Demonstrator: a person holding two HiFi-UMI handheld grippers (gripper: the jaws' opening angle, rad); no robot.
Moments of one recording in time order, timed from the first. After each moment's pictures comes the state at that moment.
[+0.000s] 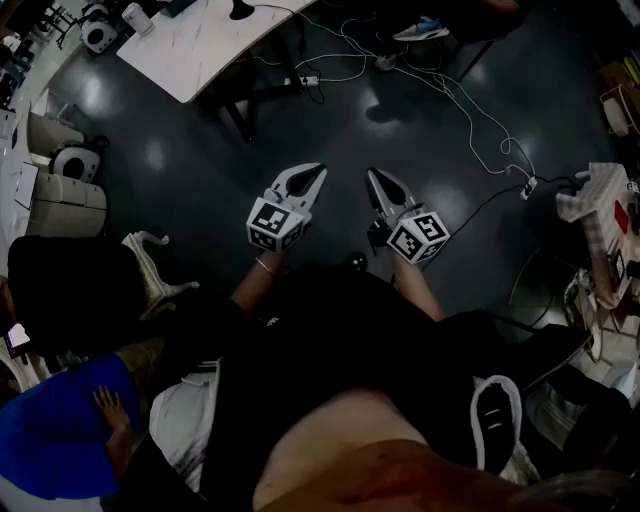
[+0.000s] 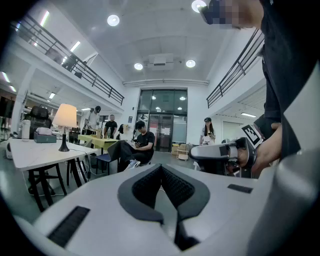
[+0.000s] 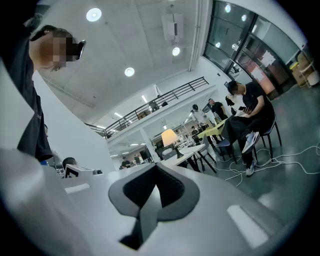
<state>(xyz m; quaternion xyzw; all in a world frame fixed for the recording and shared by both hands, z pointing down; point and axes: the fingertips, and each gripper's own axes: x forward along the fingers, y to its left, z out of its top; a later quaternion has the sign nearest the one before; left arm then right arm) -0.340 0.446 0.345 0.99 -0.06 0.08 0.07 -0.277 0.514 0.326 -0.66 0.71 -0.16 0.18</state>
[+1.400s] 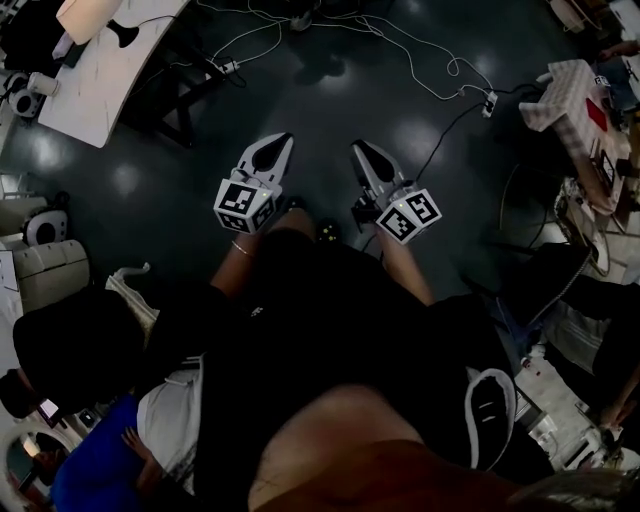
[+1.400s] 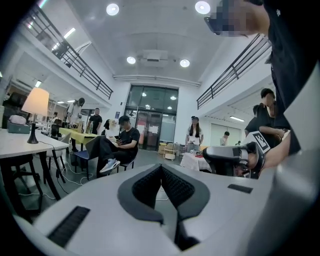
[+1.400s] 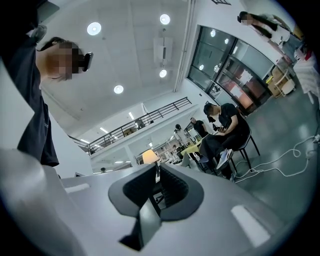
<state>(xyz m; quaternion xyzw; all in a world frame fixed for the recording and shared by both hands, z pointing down) -0.208 0.511 0.349 0.99 0.02 0.08 0.07 -0.157 0.628 0.327 -0.72 0.63 -0.11 0.26</state>
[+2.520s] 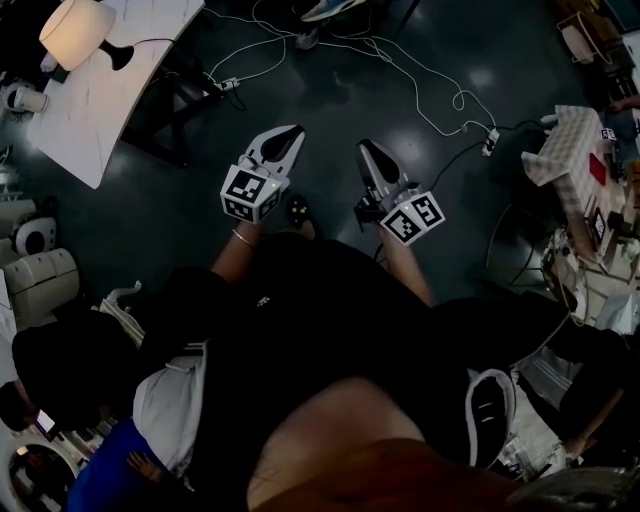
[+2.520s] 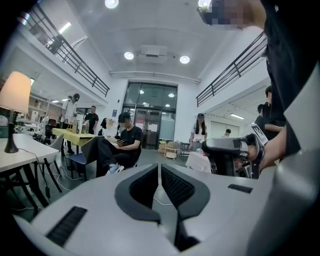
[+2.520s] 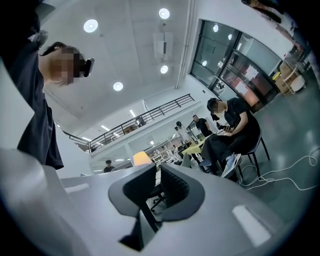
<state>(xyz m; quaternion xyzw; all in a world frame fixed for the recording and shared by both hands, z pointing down) -0.053 0.384 0.352 0.99 0.04 0.09 0.06 -0.014 0.494 0.316 -0.71 0.65 -0.11 0.25</state>
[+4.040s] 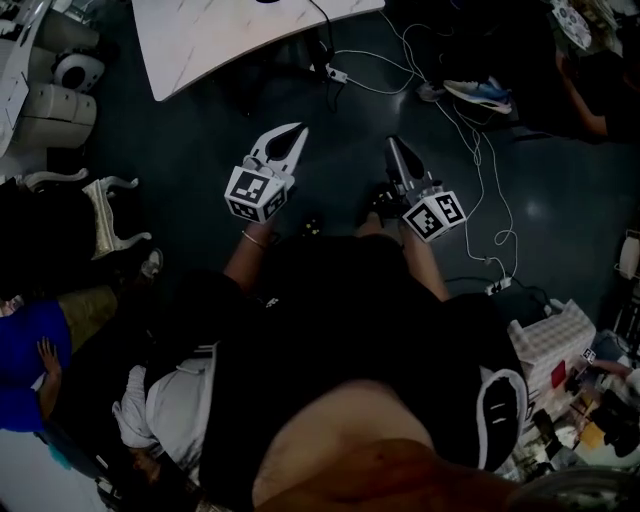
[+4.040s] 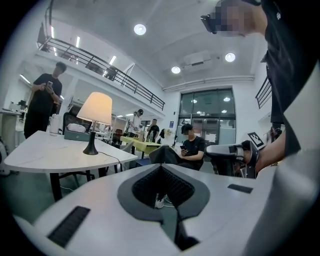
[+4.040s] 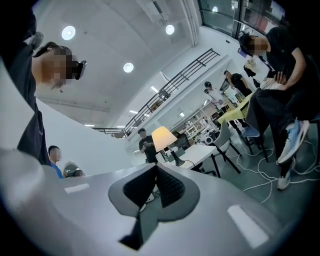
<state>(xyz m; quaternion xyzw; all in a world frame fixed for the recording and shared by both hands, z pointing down) -0.137 0.156 0.364 0.95 -0.30 0.03 0.12 0.011 0.218 0.334 -0.51 0.81 -0.22 0.19</state>
